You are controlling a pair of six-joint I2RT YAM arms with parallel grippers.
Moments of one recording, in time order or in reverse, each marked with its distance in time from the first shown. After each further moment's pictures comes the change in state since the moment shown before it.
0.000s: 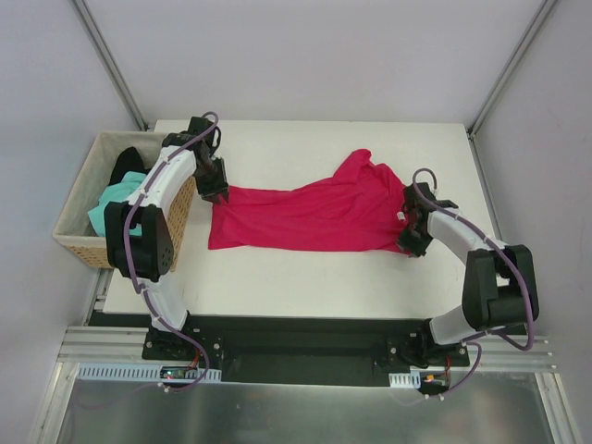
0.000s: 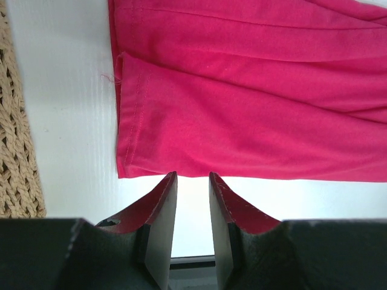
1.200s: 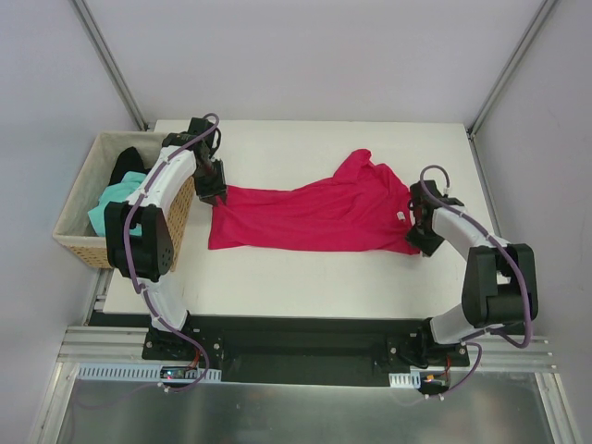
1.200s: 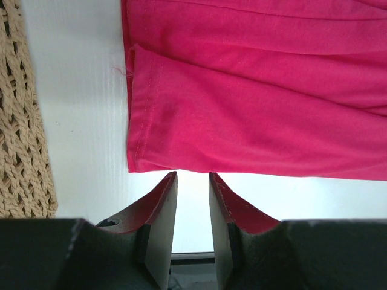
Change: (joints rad) left arm -0.001 -0.002 0.000 -0.025 -0.027 0.024; right arm -0.054 -0.003 -0.001 -0.014 0.123 0.046
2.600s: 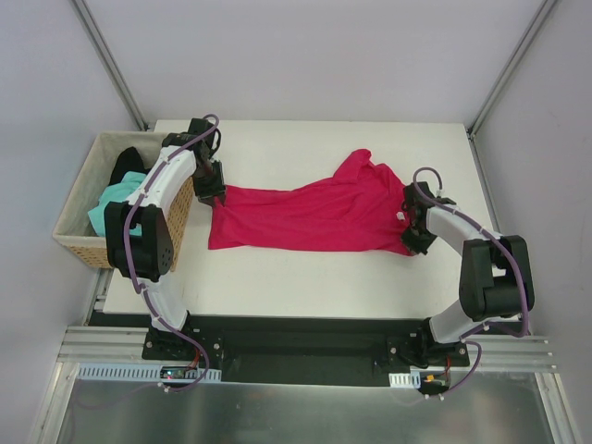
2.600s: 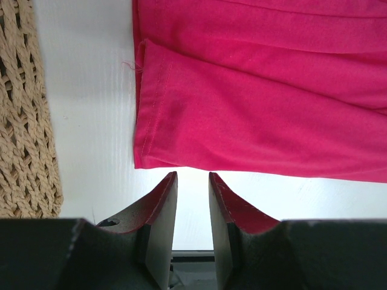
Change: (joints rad) left arm 0.000 0.000 0.000 -0.020 -0.024 -0.002; right arm 0.038 0.057 0.005 0.027 -0.027 0.027
